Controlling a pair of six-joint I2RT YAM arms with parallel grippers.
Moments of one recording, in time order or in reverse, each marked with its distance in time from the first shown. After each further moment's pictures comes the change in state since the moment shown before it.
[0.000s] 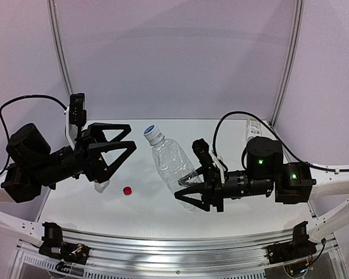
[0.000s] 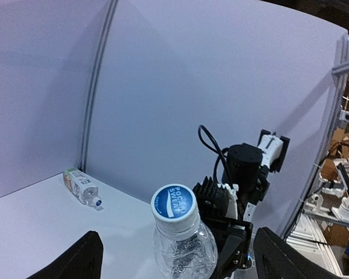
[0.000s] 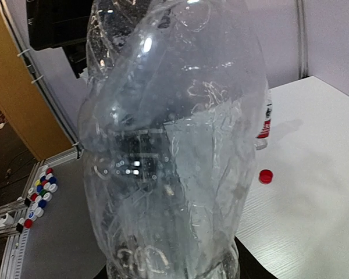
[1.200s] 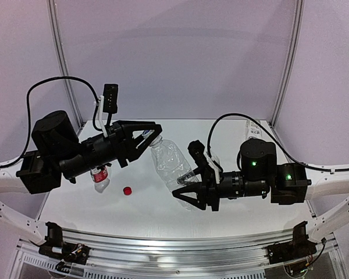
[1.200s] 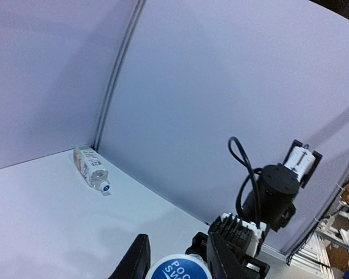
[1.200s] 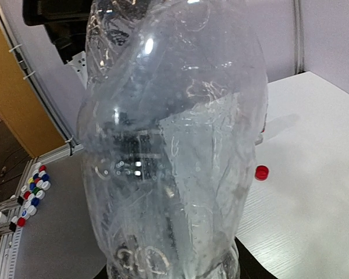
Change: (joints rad) left arm -0.018 0.230 0.156 -0.025 -0.100 -0.099; right arm -0.002 0.034 0.000 0.009 0.013 -0.009
